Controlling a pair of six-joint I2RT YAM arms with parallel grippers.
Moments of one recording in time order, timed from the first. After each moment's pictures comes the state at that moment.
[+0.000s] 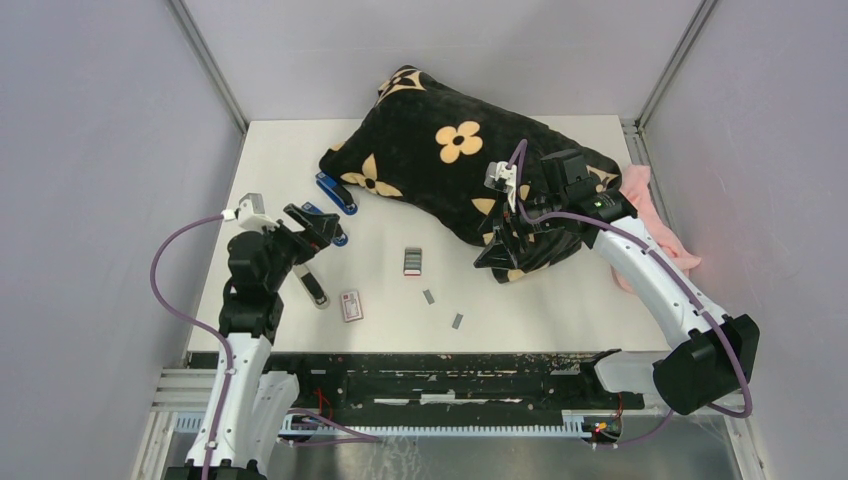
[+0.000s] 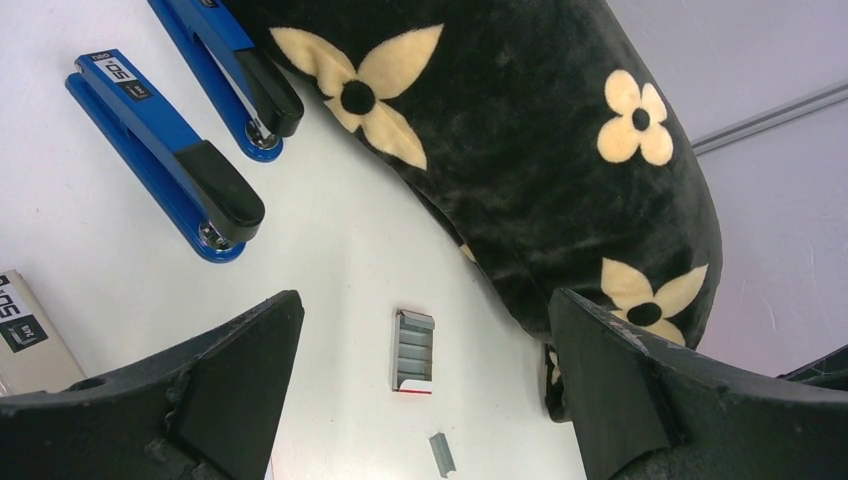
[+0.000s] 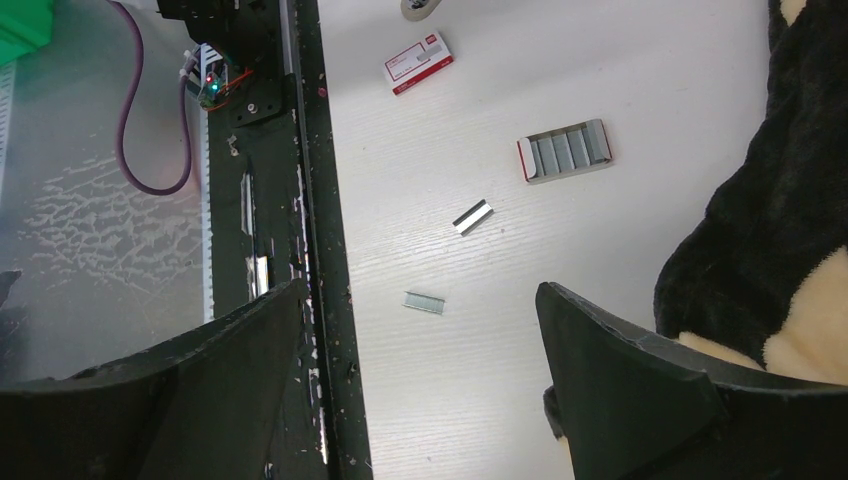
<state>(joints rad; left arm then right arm) 0.01 0.63 0.55 -0.15 0.22 -0.68 0.39 1.30 1.20 -0.72 -0.97 -0.42</state>
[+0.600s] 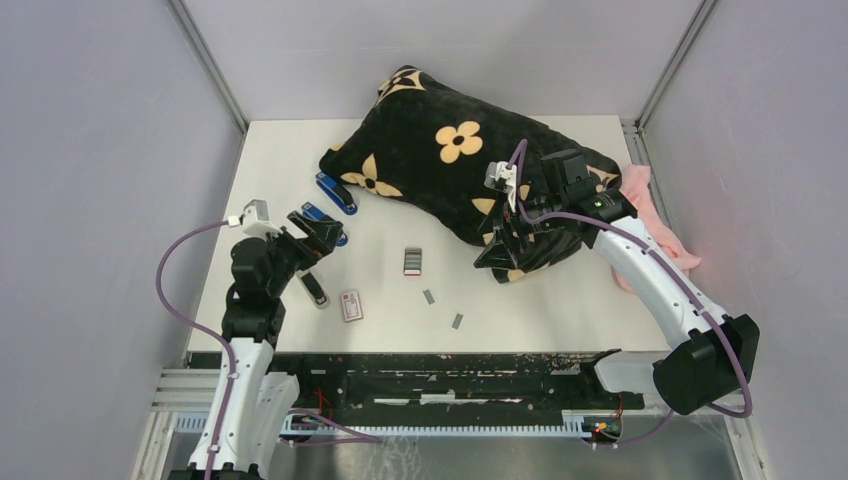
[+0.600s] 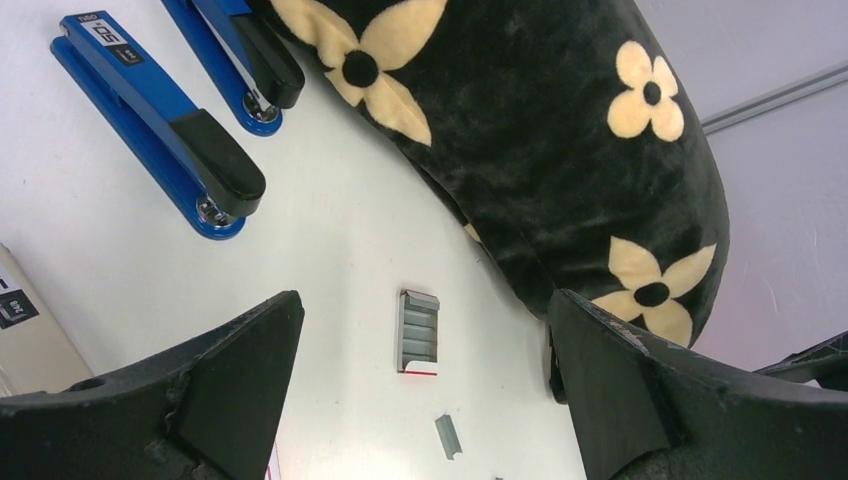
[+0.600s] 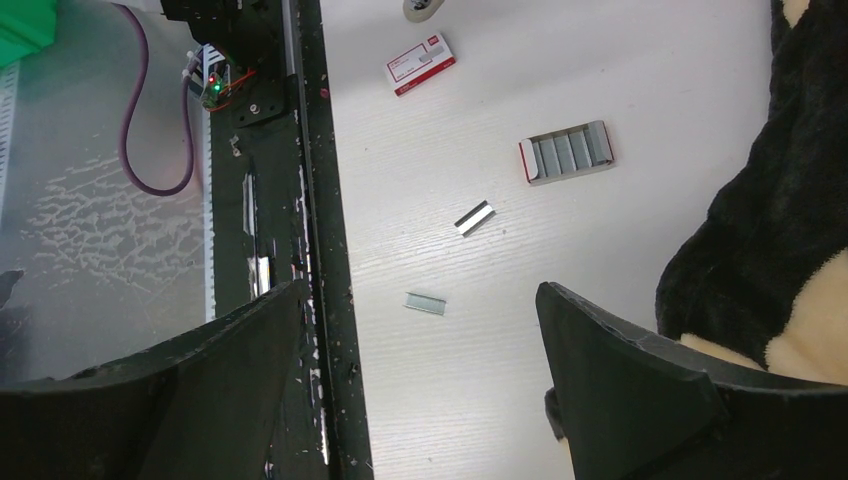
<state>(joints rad) 0.01 0.59 0.50 -0.15 0.24 -0.68 0.39 1.30 1.20 -0.72 -0.98 -0.42</state>
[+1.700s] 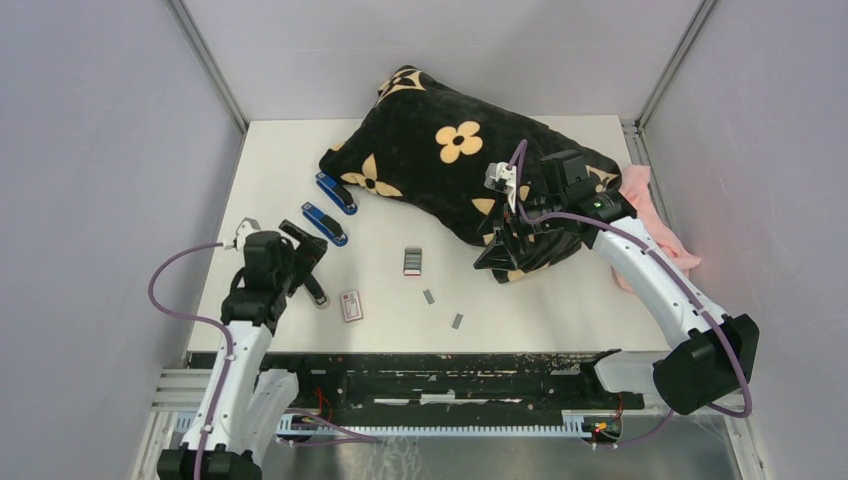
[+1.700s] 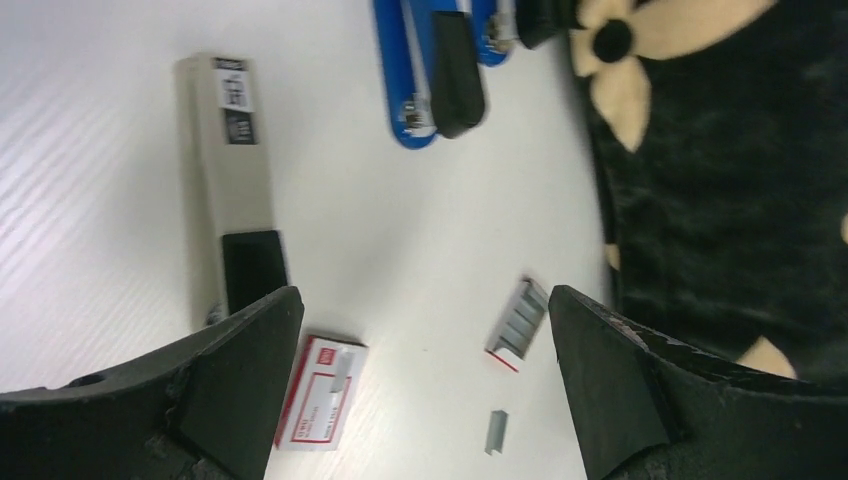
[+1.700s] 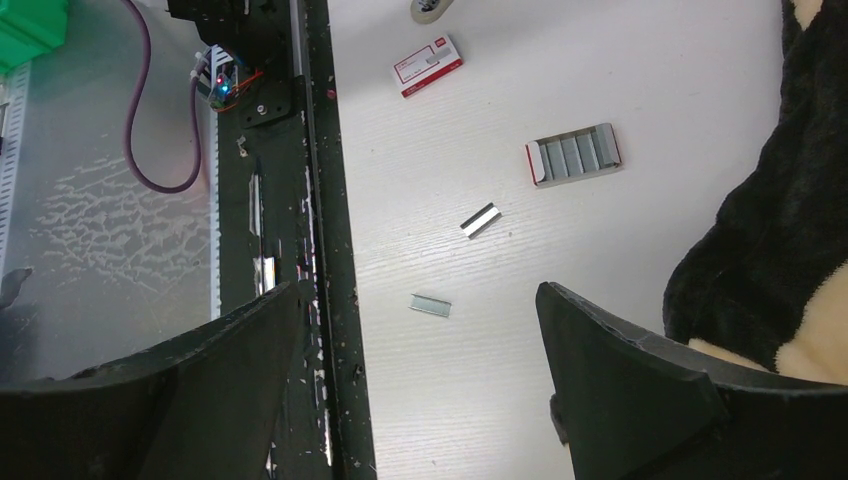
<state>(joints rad) -0.01 0.68 0.56 -0.47 -0.04 -0.87 0.39 1.30 1.20 -0.72 -0.99 -0.42</state>
